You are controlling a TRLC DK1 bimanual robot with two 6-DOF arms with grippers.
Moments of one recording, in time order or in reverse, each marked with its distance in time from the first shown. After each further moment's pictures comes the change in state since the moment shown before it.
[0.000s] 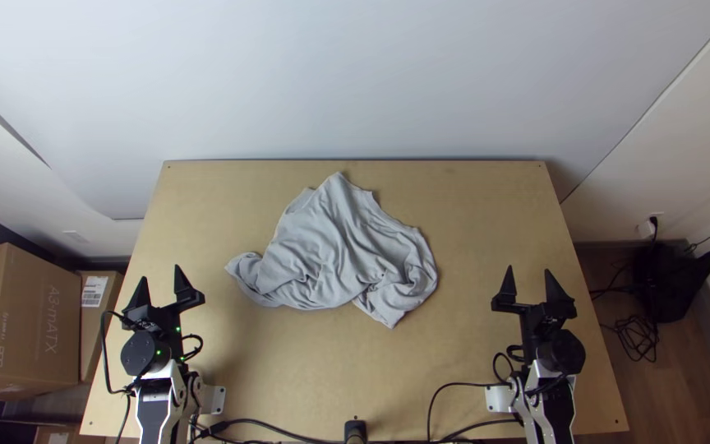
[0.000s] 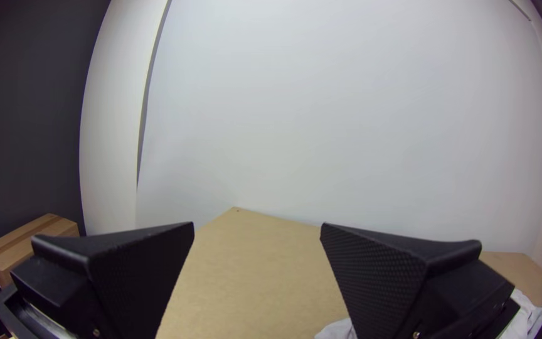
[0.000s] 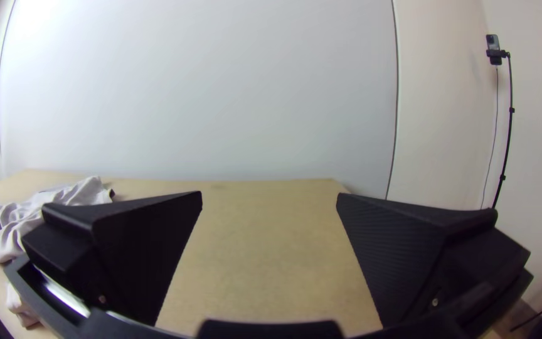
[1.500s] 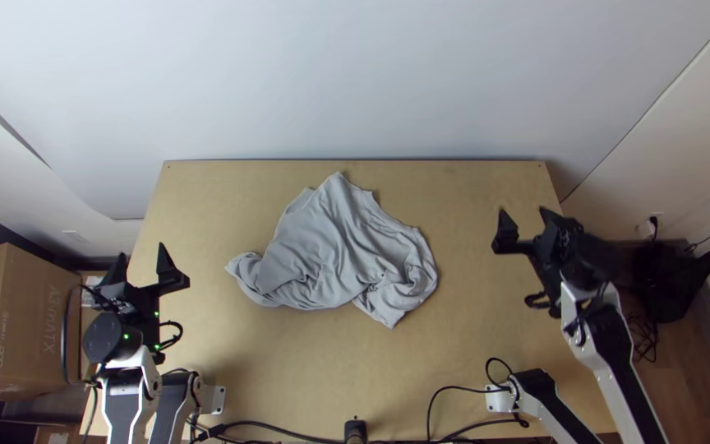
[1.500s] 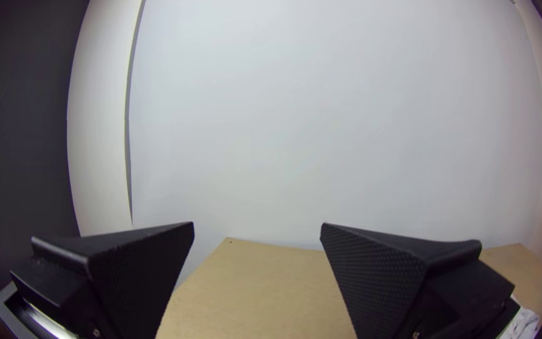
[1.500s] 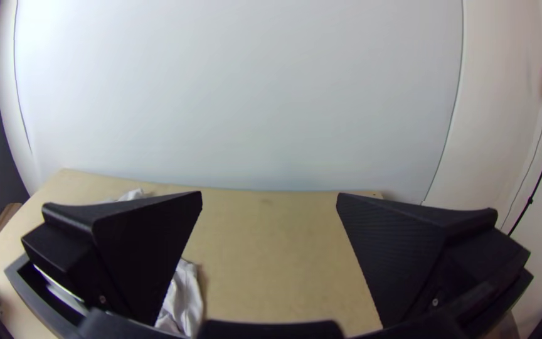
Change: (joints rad) left arm 0.013 0.286 0.373 -0.092 0.065 0.109; right arm 0.187 0.799 0.821 -0.262 0.000 0.048
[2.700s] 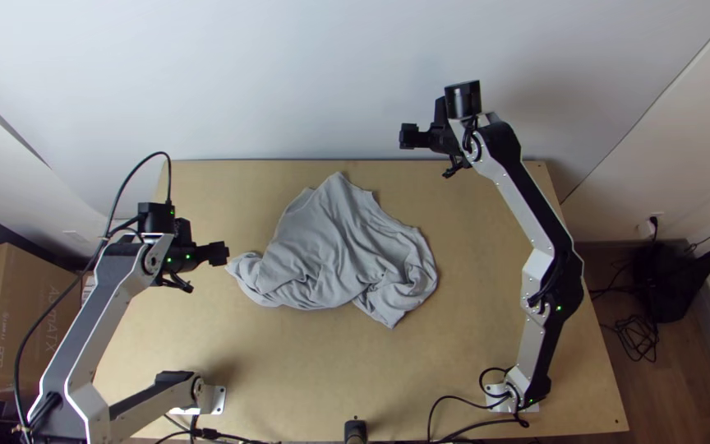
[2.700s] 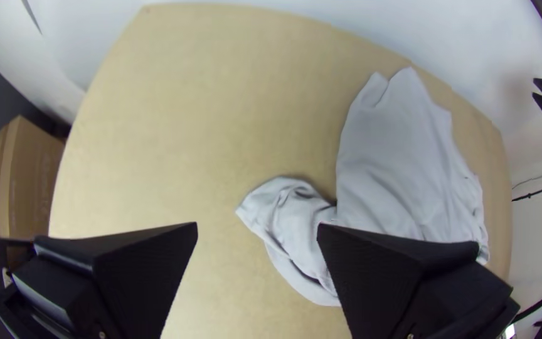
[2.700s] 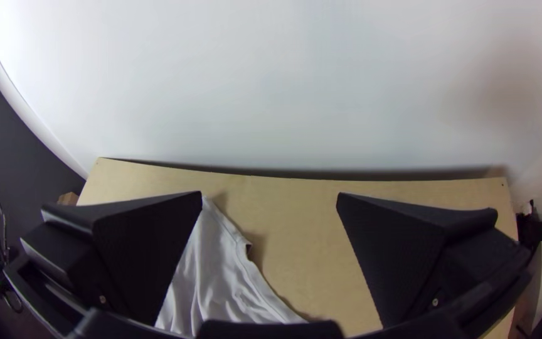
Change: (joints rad) left arm -0.103 0.905 0.608 -0.819 0.232 -0.151; right arm 0.177 1.216 1.345 -0.545 -0.144 0.261
